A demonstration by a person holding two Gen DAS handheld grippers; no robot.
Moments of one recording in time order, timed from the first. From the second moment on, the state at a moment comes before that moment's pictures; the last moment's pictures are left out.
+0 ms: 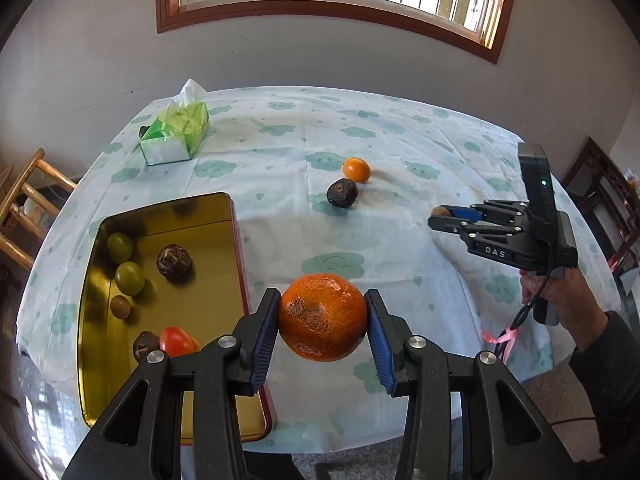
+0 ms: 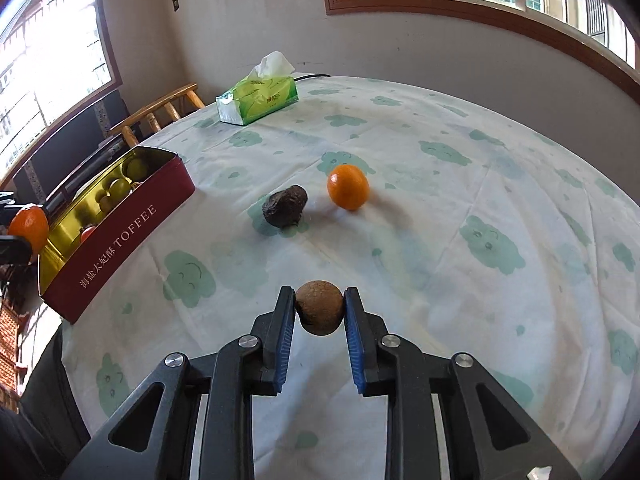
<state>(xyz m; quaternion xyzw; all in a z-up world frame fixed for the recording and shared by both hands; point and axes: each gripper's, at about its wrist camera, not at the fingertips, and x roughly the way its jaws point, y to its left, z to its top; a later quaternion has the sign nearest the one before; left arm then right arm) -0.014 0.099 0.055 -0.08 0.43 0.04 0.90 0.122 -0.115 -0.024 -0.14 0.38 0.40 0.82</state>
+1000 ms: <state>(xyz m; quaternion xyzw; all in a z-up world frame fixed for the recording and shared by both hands) -0.054 0.151 0.011 -0.02 0.43 0.20 0.88 0.139 -0.178 -0.045 -0.07 0.42 0.31 0.85</state>
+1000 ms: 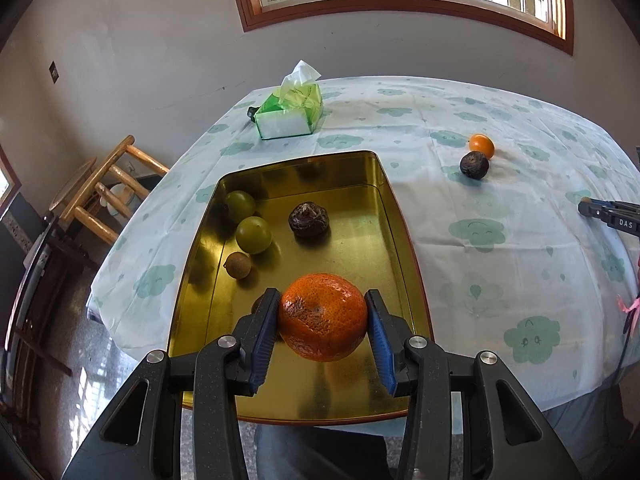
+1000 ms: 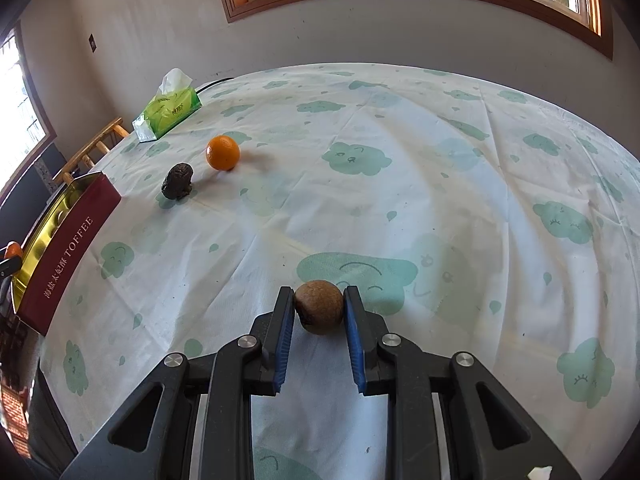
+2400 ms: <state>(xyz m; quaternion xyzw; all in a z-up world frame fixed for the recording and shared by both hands) 0.030 0.163 -0.009 0.02 0.47 0.20 0.86 0.140 -0.181 -0.045 -0.07 0.42 0.31 0.85</state>
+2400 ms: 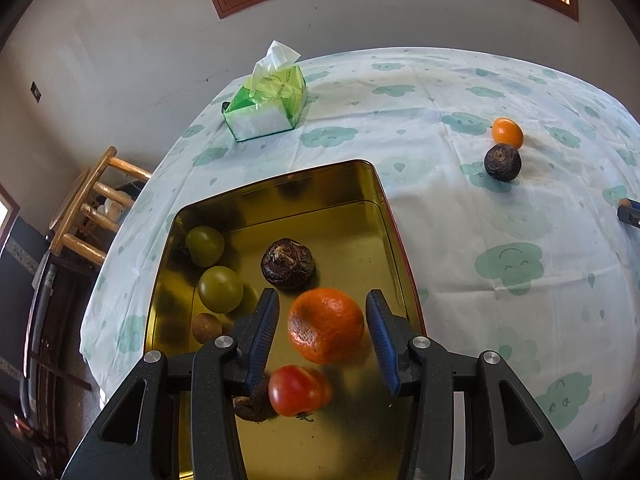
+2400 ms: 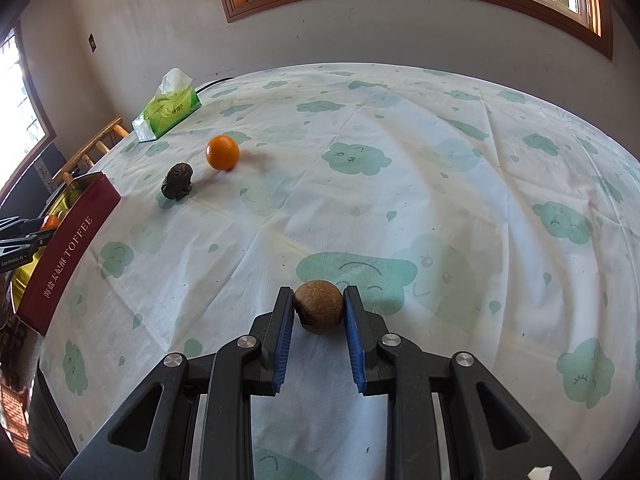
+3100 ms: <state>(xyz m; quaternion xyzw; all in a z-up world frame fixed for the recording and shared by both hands) -0.026 0.153 0.017 0.02 0.43 0.24 0.87 0.135 -0.180 -0.043 -0.07 0.43 0.32 0.84</state>
